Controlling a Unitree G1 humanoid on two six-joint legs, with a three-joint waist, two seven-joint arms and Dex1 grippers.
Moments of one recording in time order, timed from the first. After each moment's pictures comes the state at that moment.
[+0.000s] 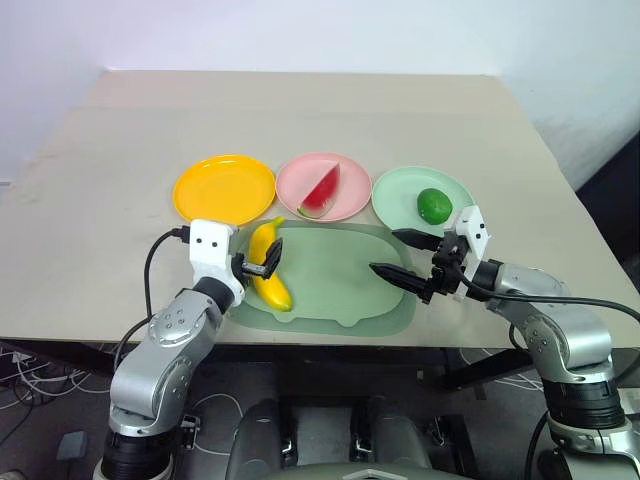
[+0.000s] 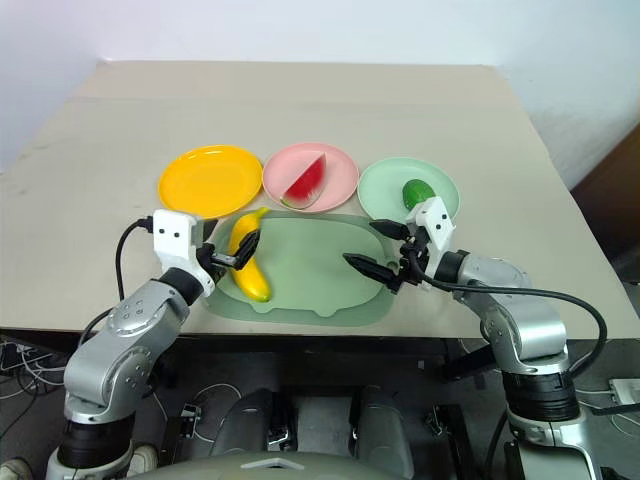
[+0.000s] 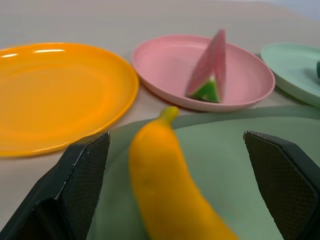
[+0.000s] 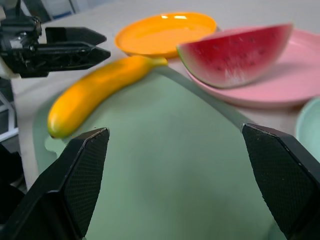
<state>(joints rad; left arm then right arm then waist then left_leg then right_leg) -0.14 0.29 0.03 -0.57 -0.41 0.78 -0.05 -0.25 -0.56 -0.10 -0.31 0.49 0.63 0.85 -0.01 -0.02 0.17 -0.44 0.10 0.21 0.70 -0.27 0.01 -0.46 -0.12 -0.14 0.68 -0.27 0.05</state>
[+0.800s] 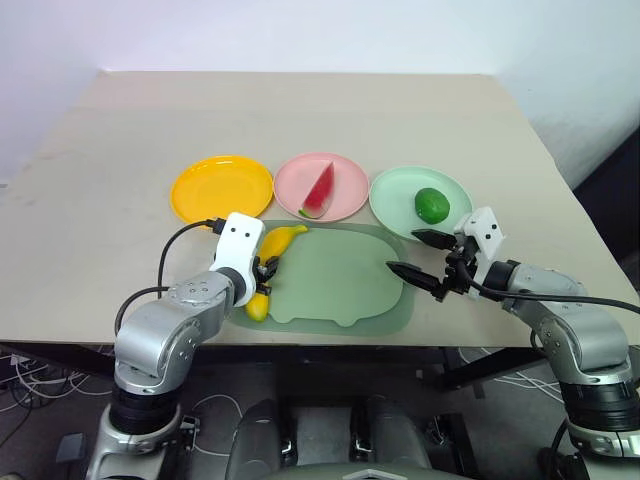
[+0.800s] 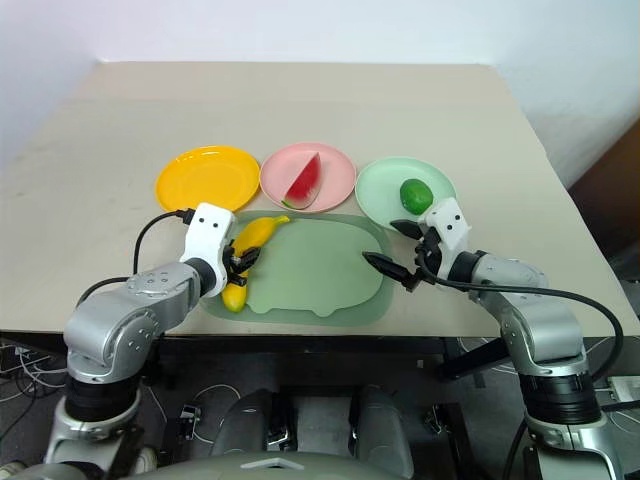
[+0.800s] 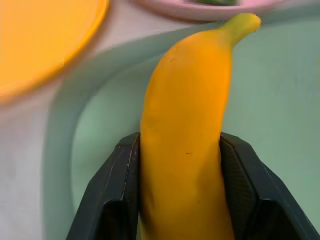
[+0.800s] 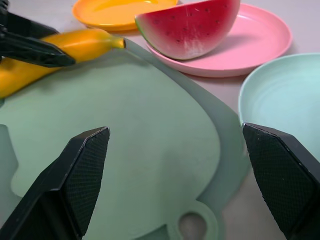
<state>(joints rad) -0.31 0.43 -0.08 -0.61 -0.38 1.20 -0.06 -0.24 -0.62 -0.09 -0.28 0.45 0.61 0.79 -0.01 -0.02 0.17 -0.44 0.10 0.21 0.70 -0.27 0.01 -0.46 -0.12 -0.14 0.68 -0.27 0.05</state>
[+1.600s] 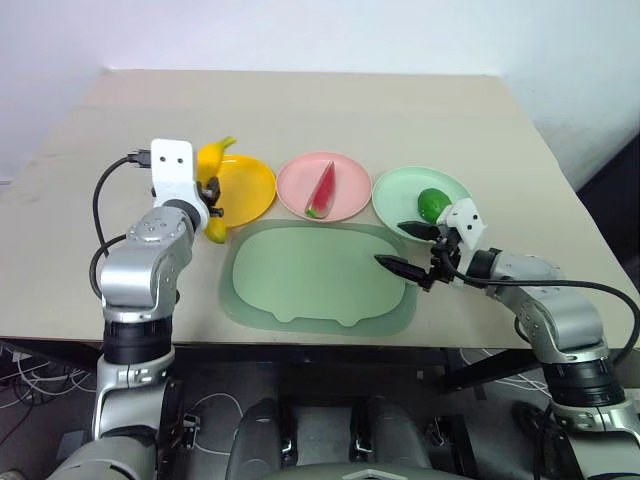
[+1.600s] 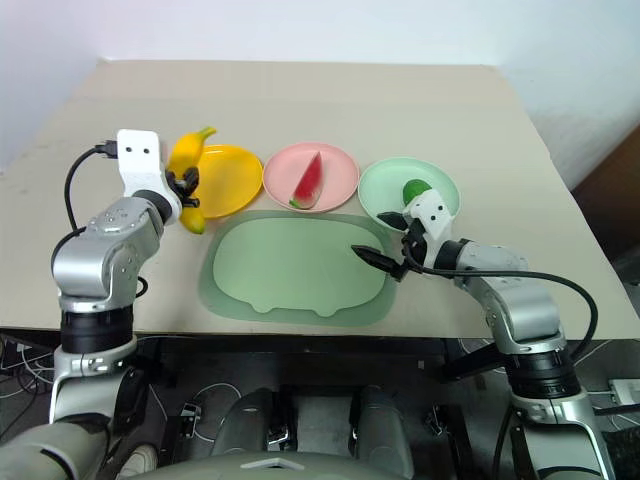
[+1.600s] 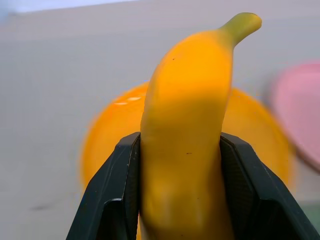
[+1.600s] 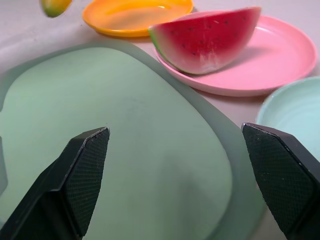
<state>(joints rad) -0.67 0.35 0.22 -0.05 -0.22 0.90 0.06 -0.36 -0.58 -0.01 -0.16 0.41 0.53 0.82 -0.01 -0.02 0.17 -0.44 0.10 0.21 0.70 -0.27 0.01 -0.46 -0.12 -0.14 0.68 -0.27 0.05</state>
